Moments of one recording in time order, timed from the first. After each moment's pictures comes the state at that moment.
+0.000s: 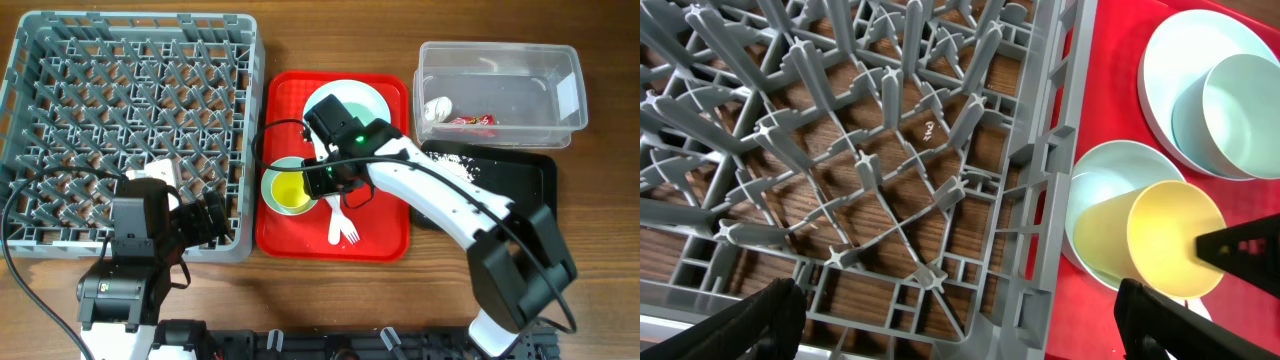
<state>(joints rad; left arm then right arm) -0.06 0.77 0.75 -0.88 0.01 -0.32 0.68 1.85 1.34 -0.77 -0.29 0.44</state>
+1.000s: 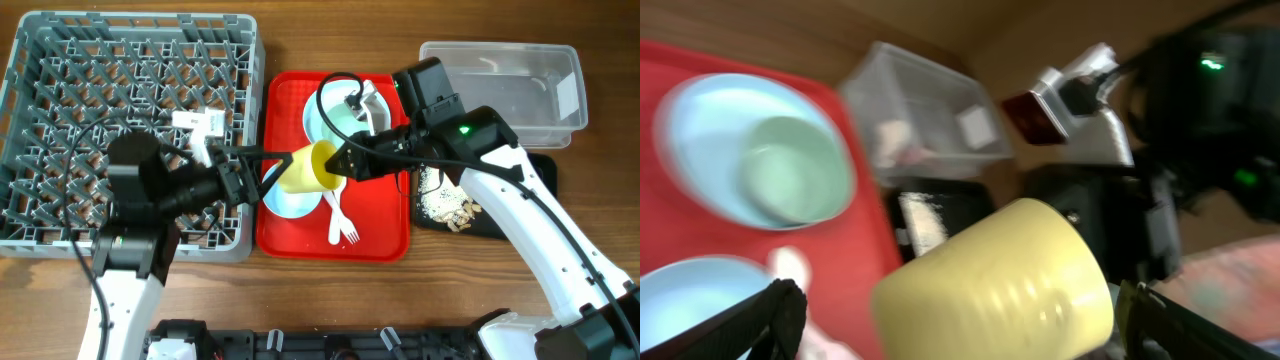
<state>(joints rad) -0.06 0.97 0.76 -0.24 0.95 -0.54 0.45 1.51 1.34 -0.87 -0.80 0.30</state>
